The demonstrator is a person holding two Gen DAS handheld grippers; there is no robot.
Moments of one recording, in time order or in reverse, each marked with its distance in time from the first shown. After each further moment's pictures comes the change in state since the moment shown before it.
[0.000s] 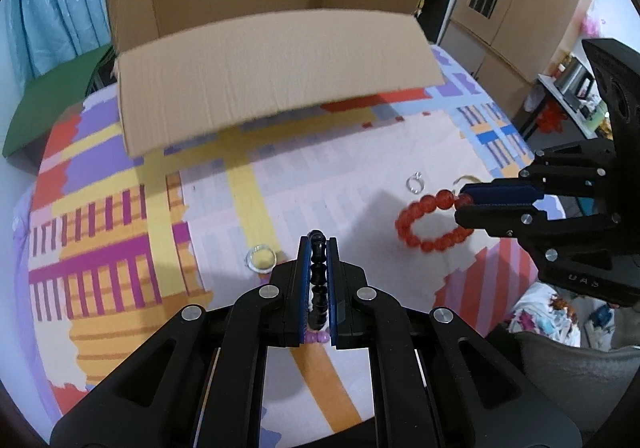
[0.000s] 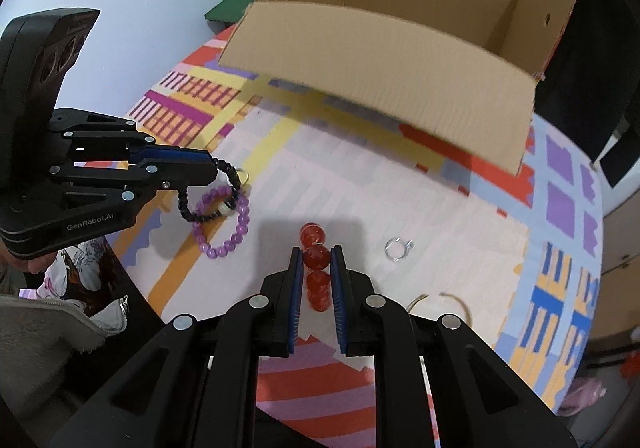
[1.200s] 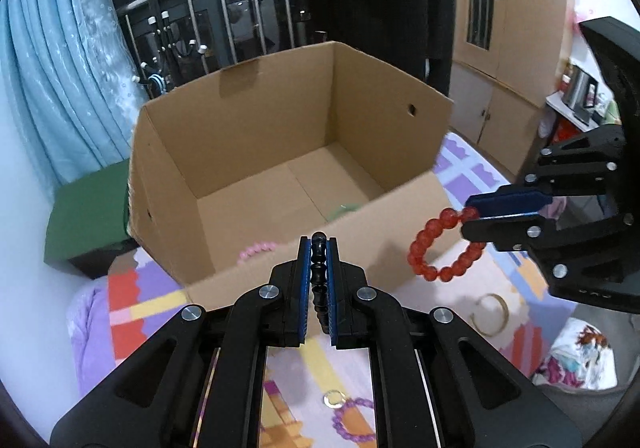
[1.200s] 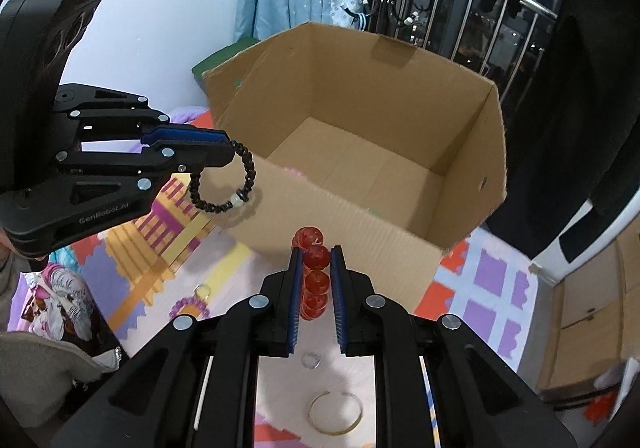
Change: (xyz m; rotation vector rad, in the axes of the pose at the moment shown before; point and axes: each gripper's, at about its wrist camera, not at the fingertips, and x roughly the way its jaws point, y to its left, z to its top) left arm -0.056 0.002 0.142 0.155 -0.199 0.147; right arm -0.067 -0.041 0.114 -0.059 -0.154 -0.087
